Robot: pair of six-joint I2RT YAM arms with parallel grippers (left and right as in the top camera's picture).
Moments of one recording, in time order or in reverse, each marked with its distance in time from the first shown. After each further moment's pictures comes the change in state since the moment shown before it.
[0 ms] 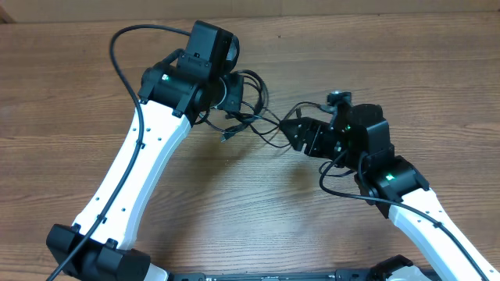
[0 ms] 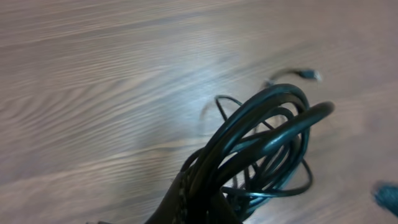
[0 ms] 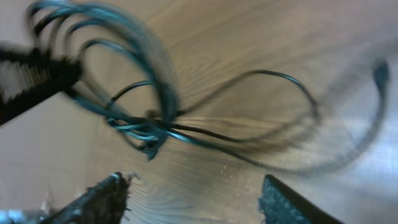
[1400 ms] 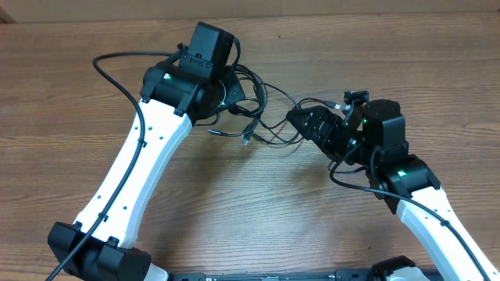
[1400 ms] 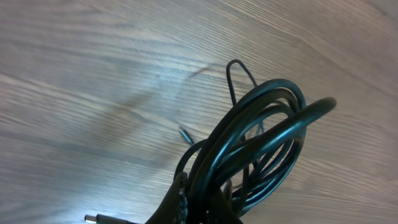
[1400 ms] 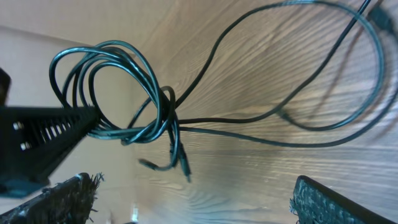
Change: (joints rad) left arm 0.000 0.006 0.000 -0.037 -0.030 -0.632; right arm -0.119 -0.004 0.002 -0.042 -0.125 0.309
